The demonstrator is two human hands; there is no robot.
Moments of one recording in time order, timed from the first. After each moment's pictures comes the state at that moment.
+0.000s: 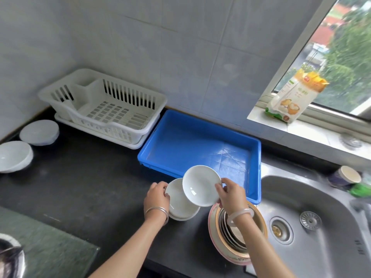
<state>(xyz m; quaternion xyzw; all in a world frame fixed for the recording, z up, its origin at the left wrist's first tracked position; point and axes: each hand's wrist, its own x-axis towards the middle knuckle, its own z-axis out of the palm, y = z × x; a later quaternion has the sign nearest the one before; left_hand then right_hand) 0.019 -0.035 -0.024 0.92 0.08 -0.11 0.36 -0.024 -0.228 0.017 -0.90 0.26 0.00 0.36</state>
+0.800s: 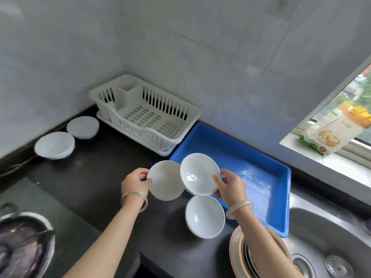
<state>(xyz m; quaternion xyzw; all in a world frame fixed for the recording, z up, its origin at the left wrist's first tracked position) 0.071 0.081 0.016 0.81 0.24 -0.02 0.54 0.049 -0.158 0.053 -0.86 0.17 0.00 0.48</state>
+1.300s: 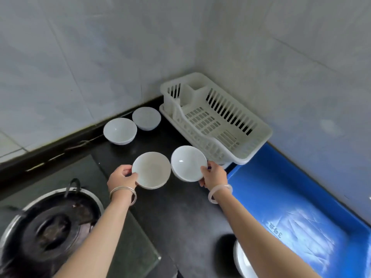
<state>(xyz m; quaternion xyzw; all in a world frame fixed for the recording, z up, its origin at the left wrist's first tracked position) 0.091 0.255 -0.030 0.66 0.47 0.09 0.57 0.173 0.033 -0.011 -0.88 0.09 0.17 0.44</state>
